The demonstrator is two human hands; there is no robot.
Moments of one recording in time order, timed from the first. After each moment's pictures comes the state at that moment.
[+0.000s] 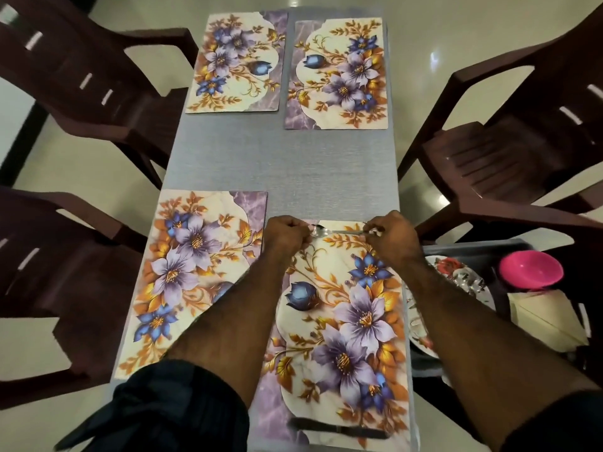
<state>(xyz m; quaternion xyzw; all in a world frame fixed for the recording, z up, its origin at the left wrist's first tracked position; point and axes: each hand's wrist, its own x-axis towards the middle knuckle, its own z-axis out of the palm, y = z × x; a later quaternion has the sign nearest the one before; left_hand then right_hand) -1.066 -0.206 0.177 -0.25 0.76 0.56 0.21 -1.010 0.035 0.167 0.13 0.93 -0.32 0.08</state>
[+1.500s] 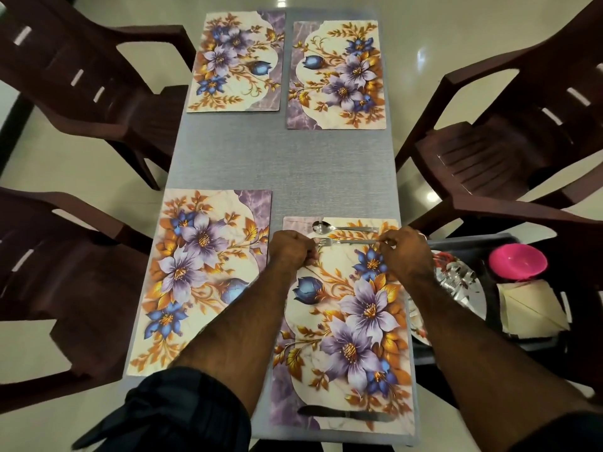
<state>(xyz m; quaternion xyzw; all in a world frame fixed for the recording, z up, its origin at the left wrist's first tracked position) -1.039 -0.216 0.183 -0.29 0.73 0.55 0.28 -0.964 0.027 0.178 0.22 0.94 -0.26 0.06</state>
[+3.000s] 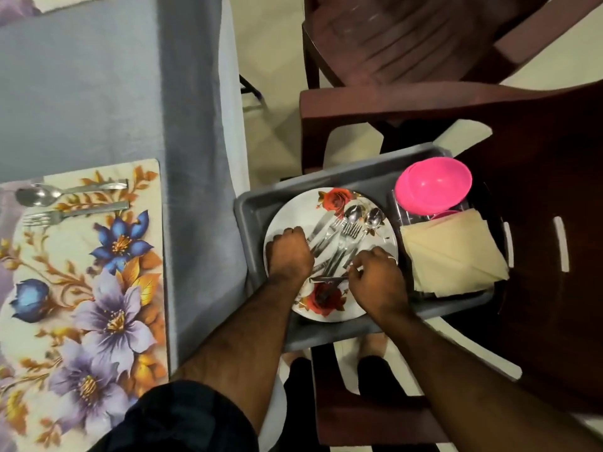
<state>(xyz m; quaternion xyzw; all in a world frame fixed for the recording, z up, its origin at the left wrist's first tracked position) -0.898 0.140 -0.071 0.09 0.96 -0.01 0.26 -0.781 0.291 -0.057 0.22 0.92 -0.27 0.17</state>
